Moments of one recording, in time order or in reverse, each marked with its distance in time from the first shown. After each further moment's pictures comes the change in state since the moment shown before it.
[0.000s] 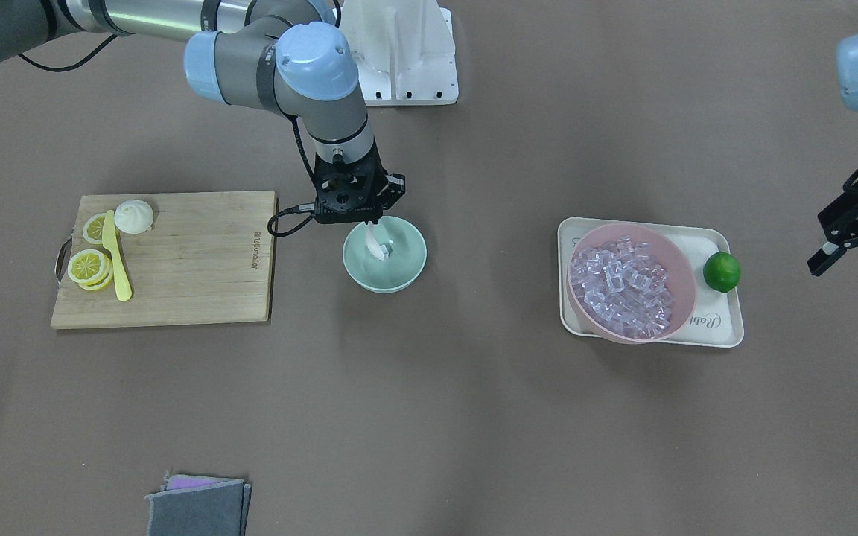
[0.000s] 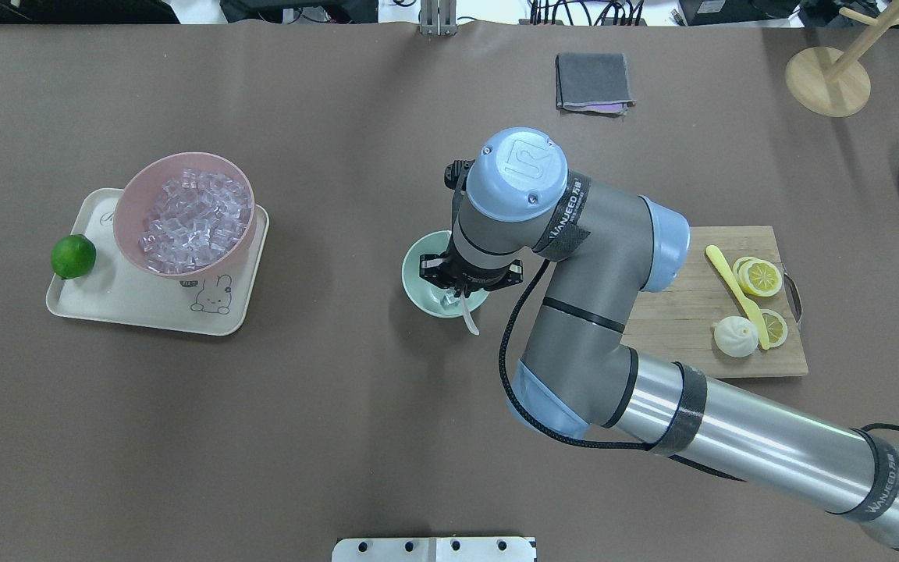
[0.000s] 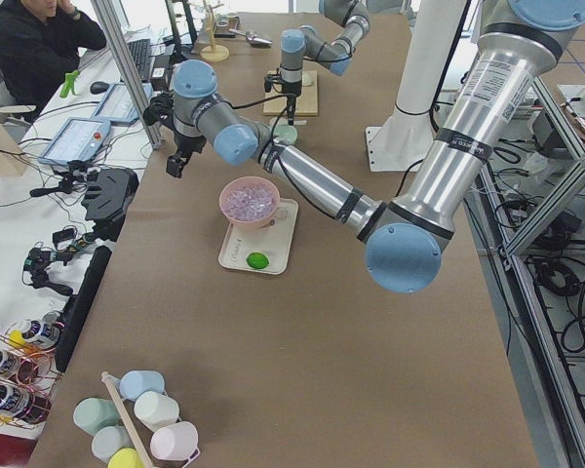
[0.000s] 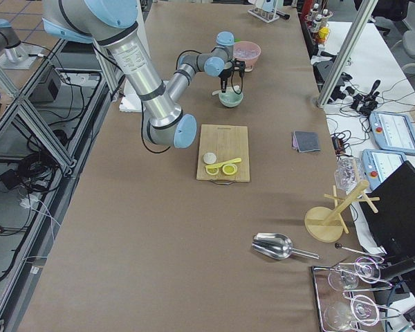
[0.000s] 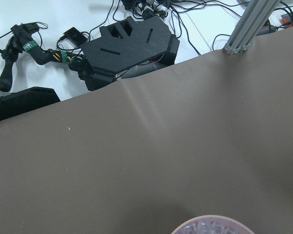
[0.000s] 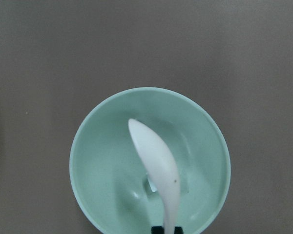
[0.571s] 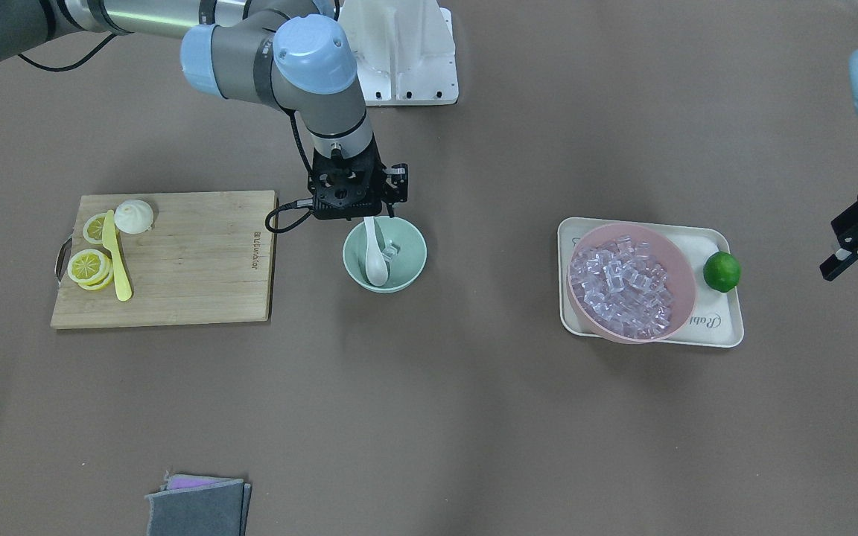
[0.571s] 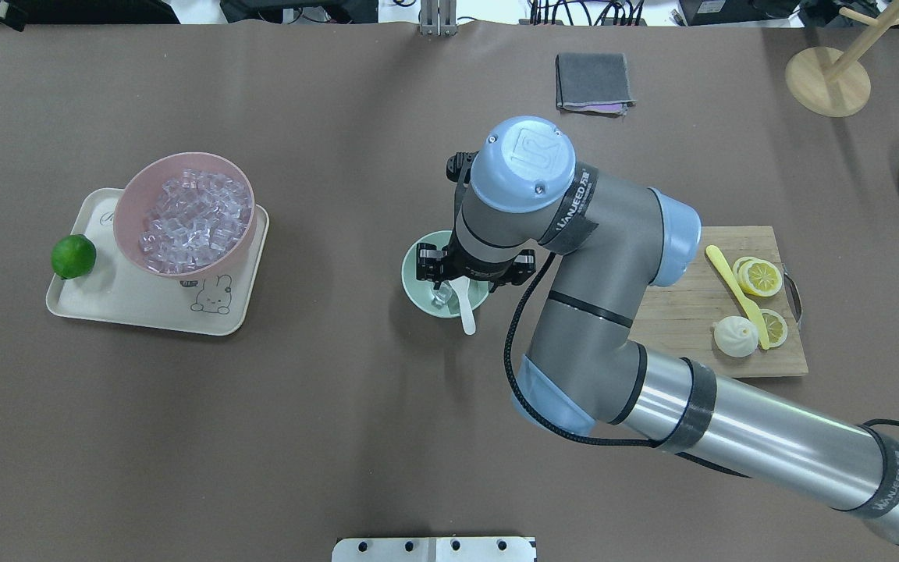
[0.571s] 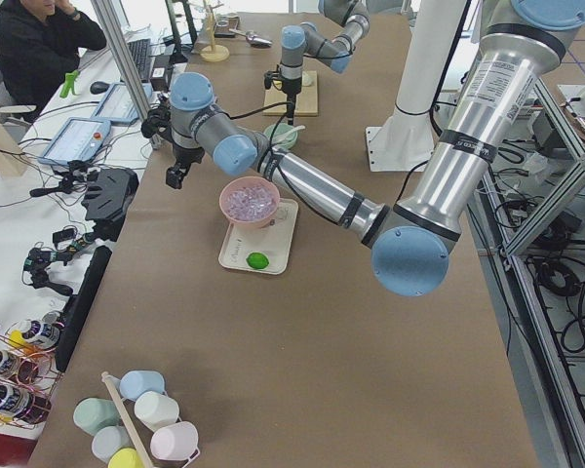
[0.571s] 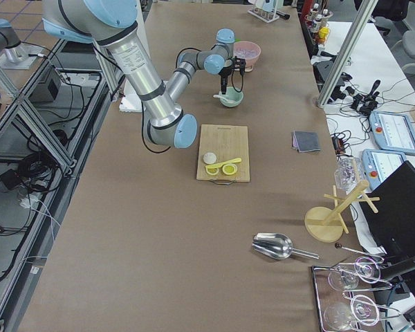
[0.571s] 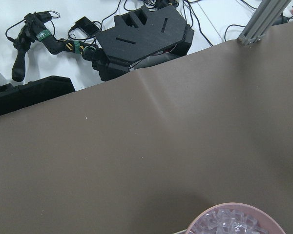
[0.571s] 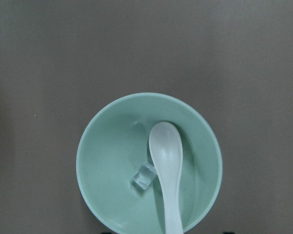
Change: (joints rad) left arm -0.006 0.036 0.018 -0.019 -0.010 0.010; right arm 0.032 0.000 0.056 -0.057 0.017 -0.025
